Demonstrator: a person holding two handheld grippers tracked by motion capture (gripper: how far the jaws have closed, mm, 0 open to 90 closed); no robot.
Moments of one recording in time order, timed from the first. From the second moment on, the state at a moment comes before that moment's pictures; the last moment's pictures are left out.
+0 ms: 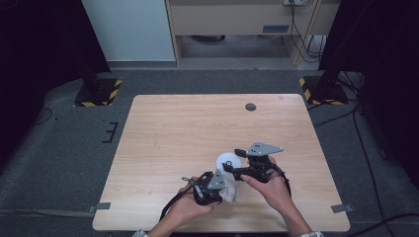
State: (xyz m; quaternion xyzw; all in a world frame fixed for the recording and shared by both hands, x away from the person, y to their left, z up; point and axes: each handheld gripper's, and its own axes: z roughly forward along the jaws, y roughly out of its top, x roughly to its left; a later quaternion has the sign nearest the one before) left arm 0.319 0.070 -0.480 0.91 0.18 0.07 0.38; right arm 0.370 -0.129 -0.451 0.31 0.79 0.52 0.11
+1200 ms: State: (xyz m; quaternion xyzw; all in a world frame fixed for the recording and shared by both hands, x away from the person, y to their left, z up) left arm 0.323 0.066 -0.473 0.90 0.18 0.07 0.40; right arm 0.370 -0.130 -0.451 0.31 0.79 0.52 0.11
